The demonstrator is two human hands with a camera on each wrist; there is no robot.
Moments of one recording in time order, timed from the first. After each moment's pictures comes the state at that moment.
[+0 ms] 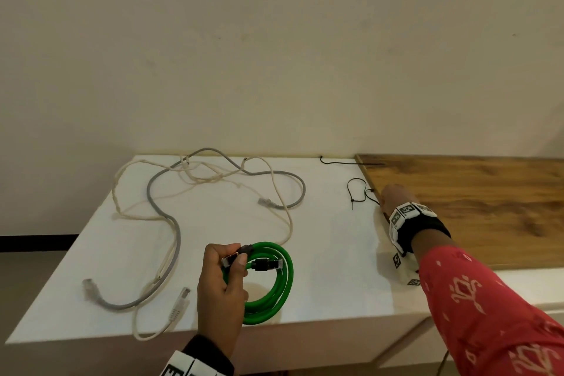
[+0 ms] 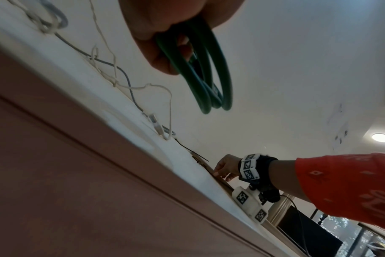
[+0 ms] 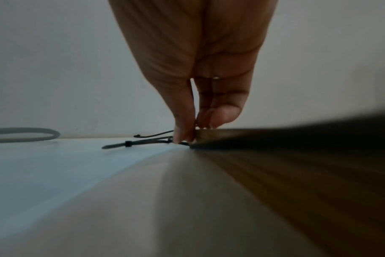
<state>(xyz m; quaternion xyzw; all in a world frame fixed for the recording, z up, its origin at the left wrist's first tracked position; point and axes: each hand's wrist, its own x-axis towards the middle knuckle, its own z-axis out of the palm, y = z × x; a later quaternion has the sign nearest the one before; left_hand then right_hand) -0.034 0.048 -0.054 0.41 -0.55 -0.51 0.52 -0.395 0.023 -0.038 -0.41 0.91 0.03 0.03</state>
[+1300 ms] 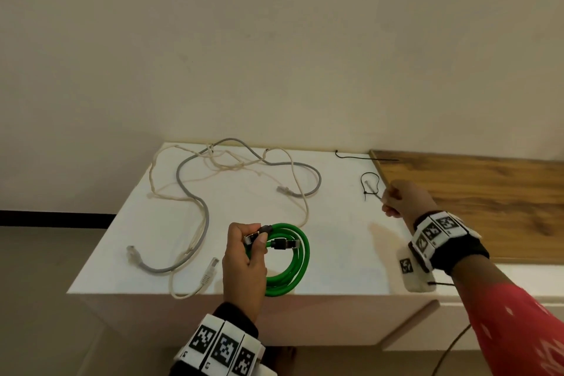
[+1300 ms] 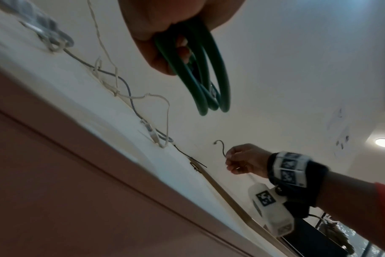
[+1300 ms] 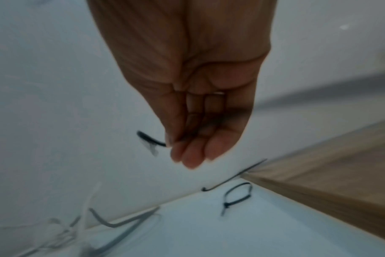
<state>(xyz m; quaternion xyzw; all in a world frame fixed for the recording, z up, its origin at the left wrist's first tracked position) -0.029 0.059 -0.044 0.42 -0.54 -0.50 0.52 -0.327 0.073 0.005 -0.44 0.85 -0.26 0.15</state>
